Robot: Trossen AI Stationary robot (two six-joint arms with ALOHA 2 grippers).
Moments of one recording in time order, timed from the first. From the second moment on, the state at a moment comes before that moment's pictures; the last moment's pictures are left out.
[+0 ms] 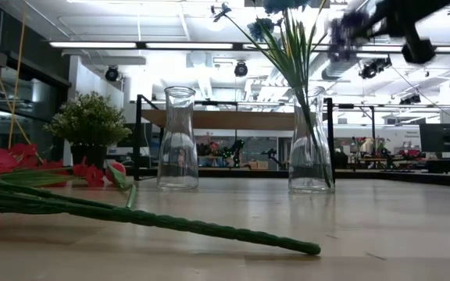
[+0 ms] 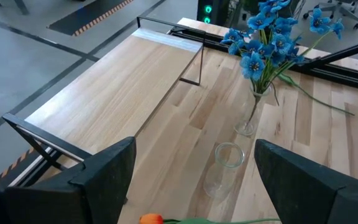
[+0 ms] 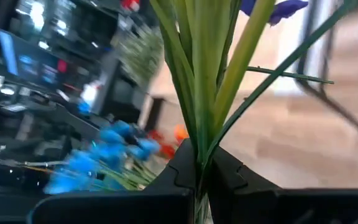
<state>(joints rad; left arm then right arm) -0.30 0.83 1.25 -1.00 -0.64 -0.43 -0.05 0.57 0.75 -0.55 0.38 1.23</state>
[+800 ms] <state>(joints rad) -0.30 0.83 1.25 -1.01 -0.64 -0.43 -0.05 0.77 1.03 -0.59 0.50 0.77</state>
